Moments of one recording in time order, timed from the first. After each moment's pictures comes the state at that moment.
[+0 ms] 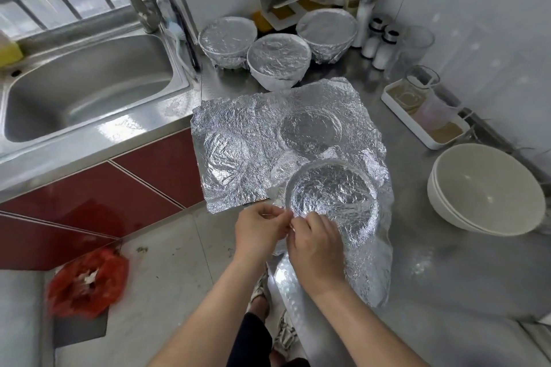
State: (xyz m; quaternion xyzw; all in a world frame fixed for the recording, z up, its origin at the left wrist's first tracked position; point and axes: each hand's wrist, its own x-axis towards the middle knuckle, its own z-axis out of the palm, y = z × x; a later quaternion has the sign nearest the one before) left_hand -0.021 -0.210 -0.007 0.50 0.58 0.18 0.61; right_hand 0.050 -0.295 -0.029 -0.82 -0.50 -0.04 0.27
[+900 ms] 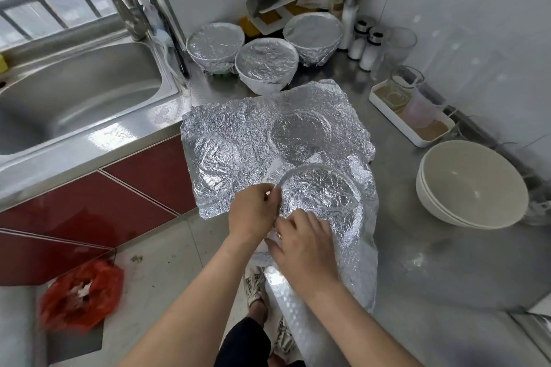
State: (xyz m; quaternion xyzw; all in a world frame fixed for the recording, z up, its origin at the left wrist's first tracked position) left_hand 0.002 -0.175 -0.003 0.80 0.50 0.08 0.34; right_hand 0.049 -0.296 -0.011 -0.81 -0.54 0.02 0.23
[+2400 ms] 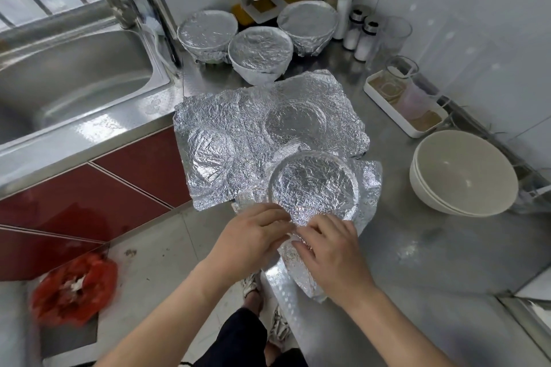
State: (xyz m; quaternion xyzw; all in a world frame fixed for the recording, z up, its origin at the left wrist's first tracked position) left_hand -0.051 -0.202 -0.009 0.97 0.07 0.17 0.18; right_hand 0.080 -0.345 -0.015 -0.77 -0.58 0.01 0.24
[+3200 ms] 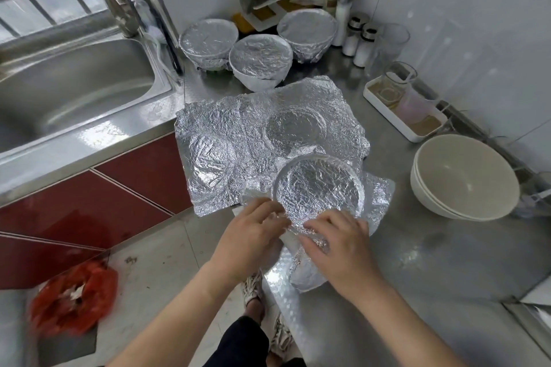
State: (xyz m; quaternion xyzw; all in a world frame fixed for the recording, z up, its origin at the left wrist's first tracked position) left_hand -0.044 -0.200 -0.015 0.96 0.14 0.19 0.15; right_hand 0.095 -0.340 -0.014 -0.80 -0.53 0.05 0.29
